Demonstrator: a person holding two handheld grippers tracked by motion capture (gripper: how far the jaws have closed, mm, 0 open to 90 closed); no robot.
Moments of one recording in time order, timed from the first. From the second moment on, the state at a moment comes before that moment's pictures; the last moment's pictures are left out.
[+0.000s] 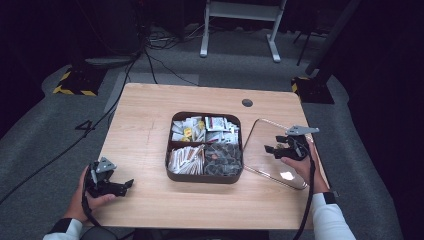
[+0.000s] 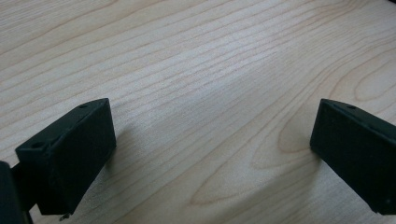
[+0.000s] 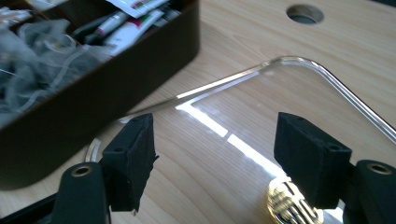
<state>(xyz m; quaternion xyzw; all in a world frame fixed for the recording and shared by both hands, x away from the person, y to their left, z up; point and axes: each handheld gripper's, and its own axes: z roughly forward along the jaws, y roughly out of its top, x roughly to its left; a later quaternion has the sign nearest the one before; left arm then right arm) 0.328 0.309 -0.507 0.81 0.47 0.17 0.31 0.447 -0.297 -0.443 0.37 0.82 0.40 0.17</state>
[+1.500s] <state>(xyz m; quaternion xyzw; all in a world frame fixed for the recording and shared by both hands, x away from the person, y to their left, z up) 0.328 0.309 -0.507 0.81 0.47 0.17 0.31 0.489 -0.125 -0.413 0.23 0.88 0.37 0.17</state>
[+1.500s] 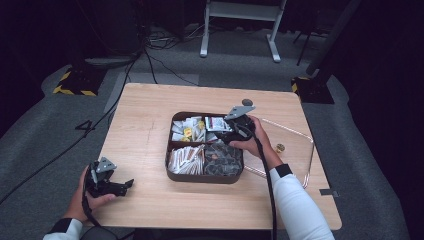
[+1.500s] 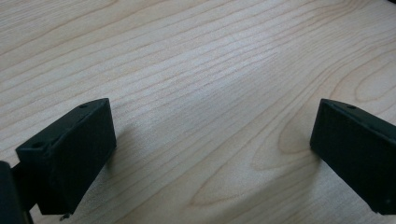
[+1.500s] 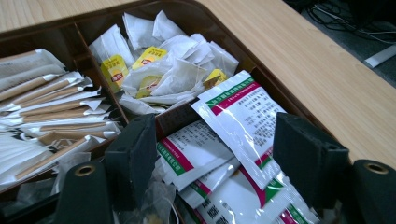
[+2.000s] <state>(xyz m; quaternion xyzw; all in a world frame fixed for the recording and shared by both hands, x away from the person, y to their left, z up) 0.328 0.309 -0.507 0.81 0.47 0.17 0.31 0.511 -0.088 -0.446 0.22 0.90 0.30 0.22</state>
